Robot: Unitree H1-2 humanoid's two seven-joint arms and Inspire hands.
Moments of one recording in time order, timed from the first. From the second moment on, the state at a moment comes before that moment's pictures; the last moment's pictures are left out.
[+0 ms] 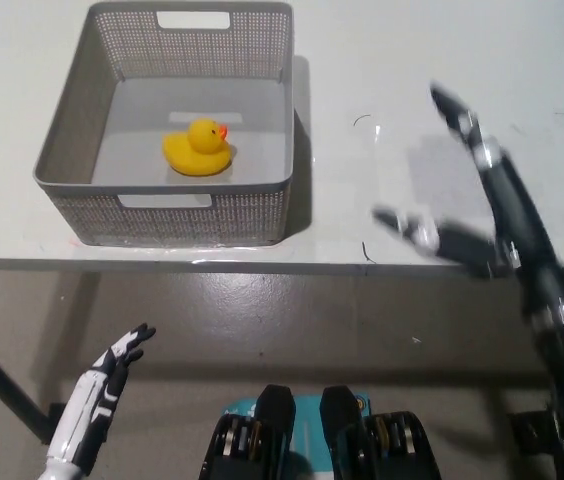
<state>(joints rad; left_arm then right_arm) 0.07 0.20 0.00 0.07 0.09 -0.35 -0.09 -0.26 -0.12 0.09 -0.35 -0.25 0.09 0.16</state>
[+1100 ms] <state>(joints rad) 0.08 0.18 0.04 0.07 0.08 -0.35 -0.08 0.20 -0.05 0.24 -0.16 -0.08 -0.37 0.16</state>
